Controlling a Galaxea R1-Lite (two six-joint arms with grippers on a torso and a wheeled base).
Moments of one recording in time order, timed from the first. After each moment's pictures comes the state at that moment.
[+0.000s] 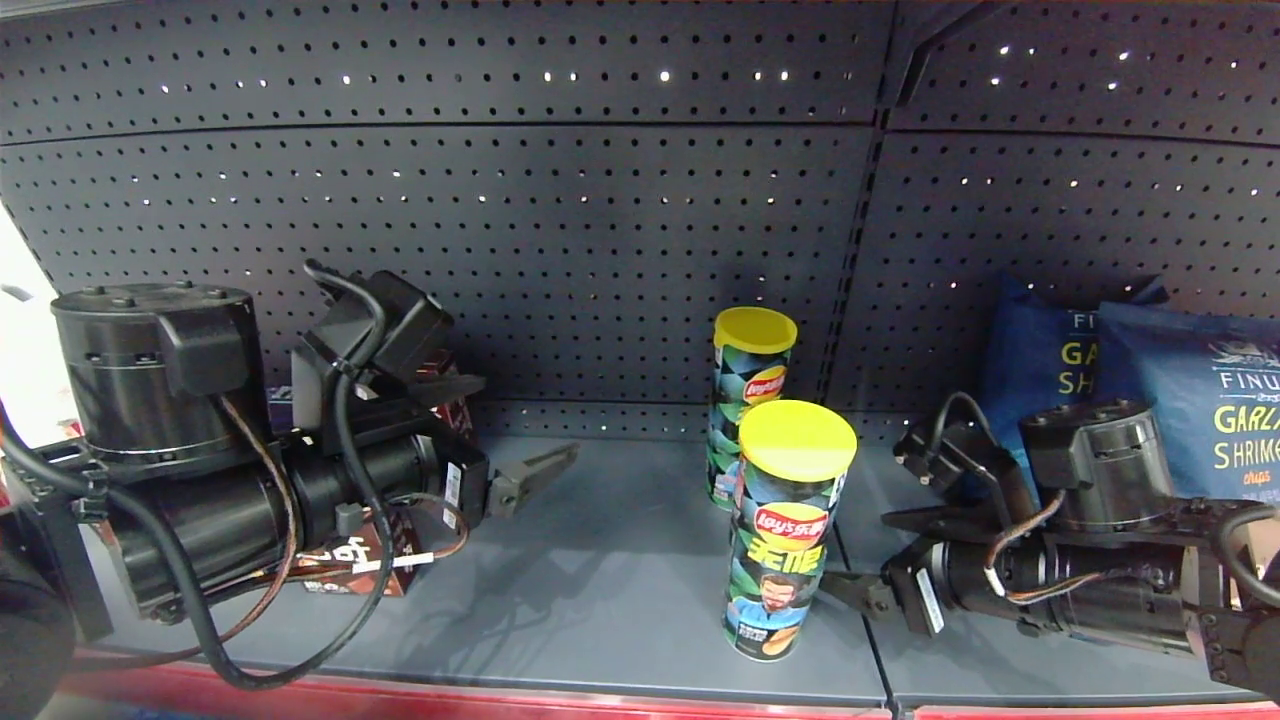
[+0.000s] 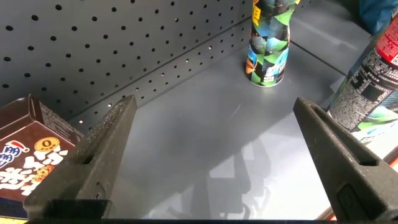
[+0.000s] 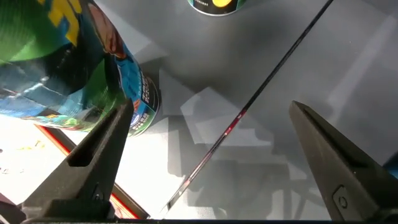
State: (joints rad) left arm -0.45 1.51 -0.70 -0.56 -0.13 0.15; right arm 0.54 1.61 -0.64 -0.42 0.07 -0.07
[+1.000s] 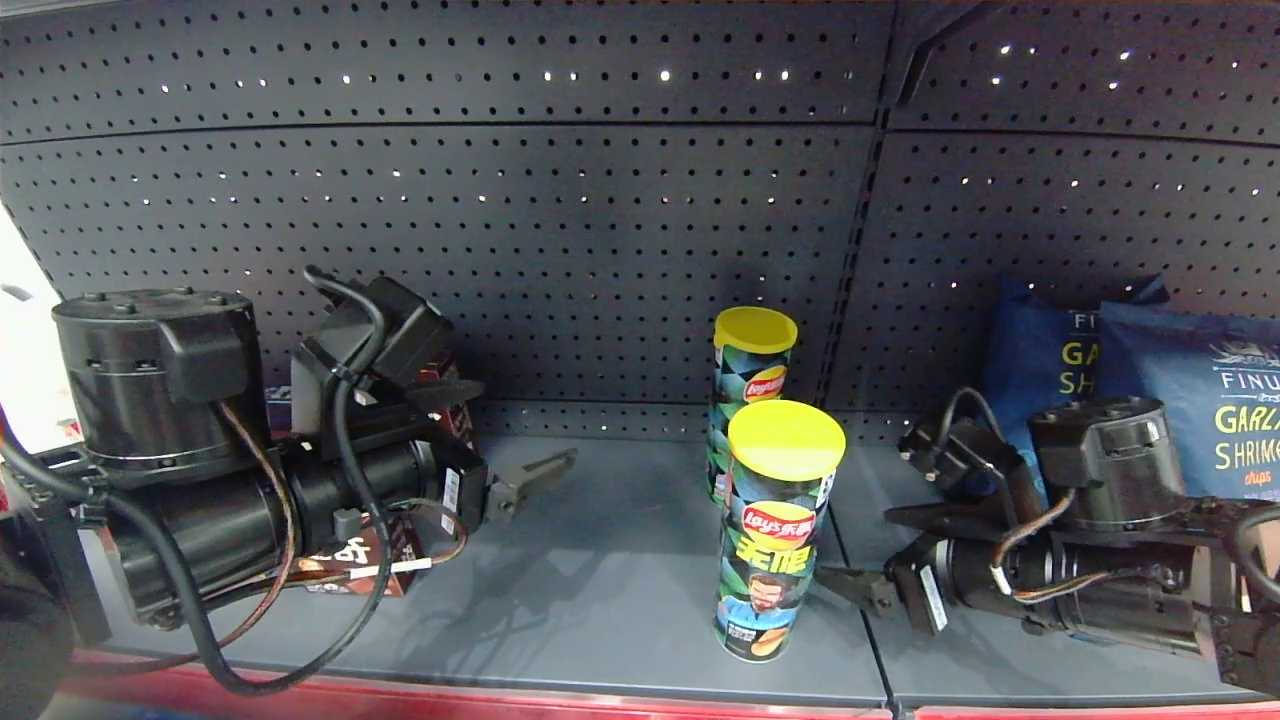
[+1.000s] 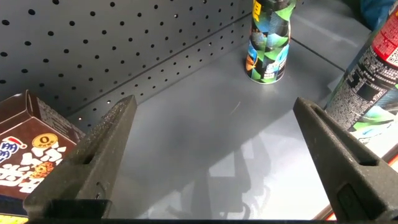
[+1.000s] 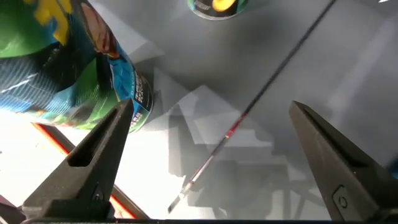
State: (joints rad) left arm -0.45 1.51 -0.69 -0.56 -0.13 0.15; right arm 0.54 1.58 -0.63 -0.42 0.07 -0.06
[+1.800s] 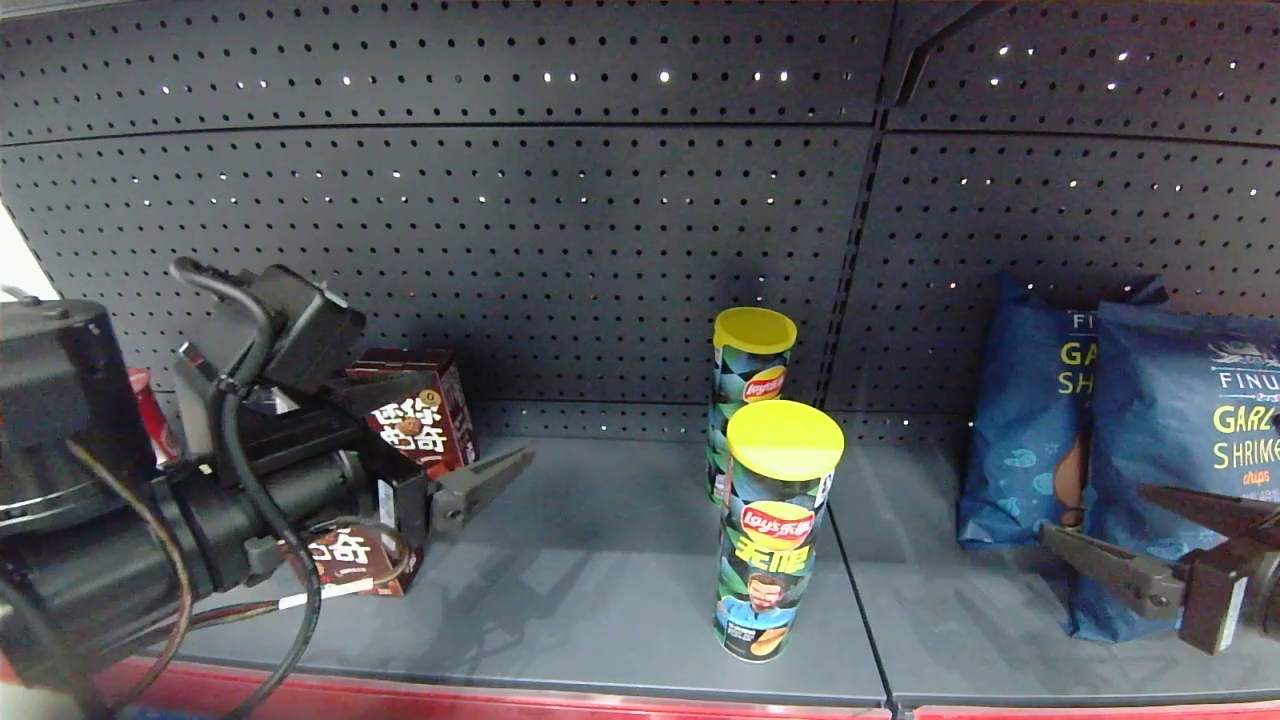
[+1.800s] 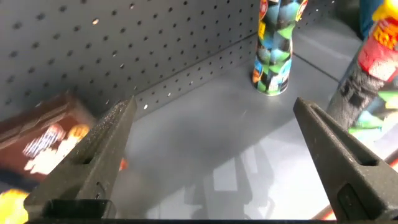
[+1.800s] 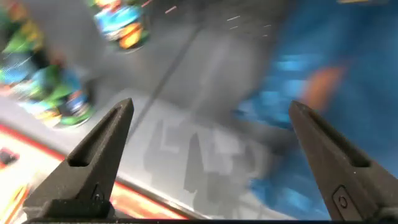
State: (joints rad) left arm -0.44 1.37 -0.59 -0.60 -0.08 0.14; right arm 0.22 1.06 -0.40 -0.41 0.07 -0.07
